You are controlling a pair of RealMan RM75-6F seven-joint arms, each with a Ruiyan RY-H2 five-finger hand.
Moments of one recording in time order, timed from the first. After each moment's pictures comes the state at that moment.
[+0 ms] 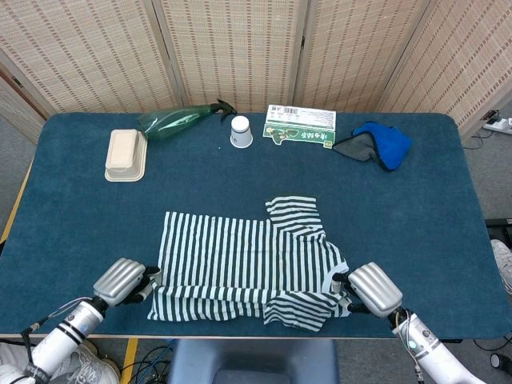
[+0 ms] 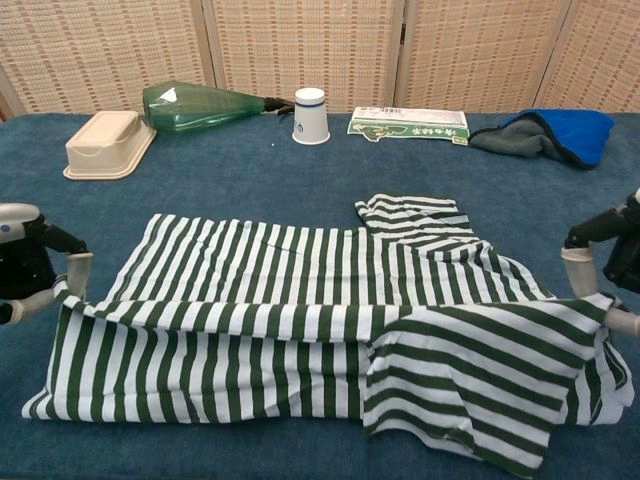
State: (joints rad) left arm -0.49 -1.21 0.01 -1.65 1.55 0.96 -0.10; right arm 0.37 -1.25 -0.08 -1.68 -1.68 1.22 0.03
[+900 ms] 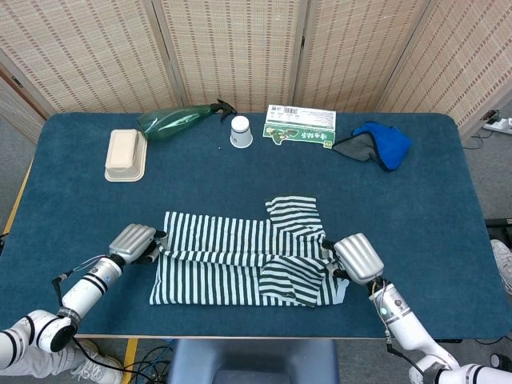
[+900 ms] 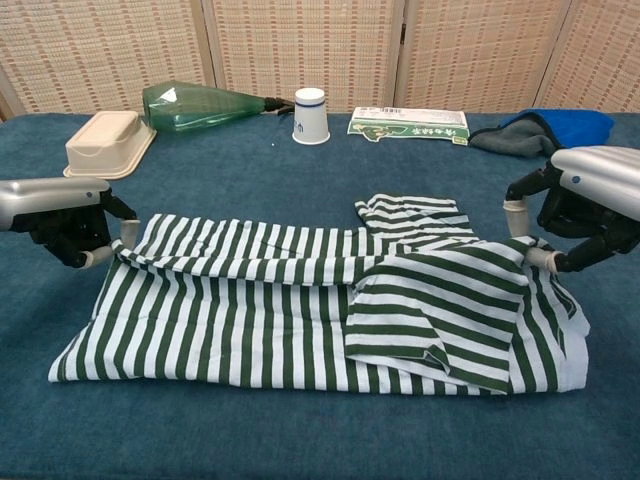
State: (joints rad) left arm -0.69 -1.35 -0.09 -1.37 1.32 0.72 -0.08; right arm 0.44 -1.43 0.07 -1.53 -1.52 1.16 -0.16
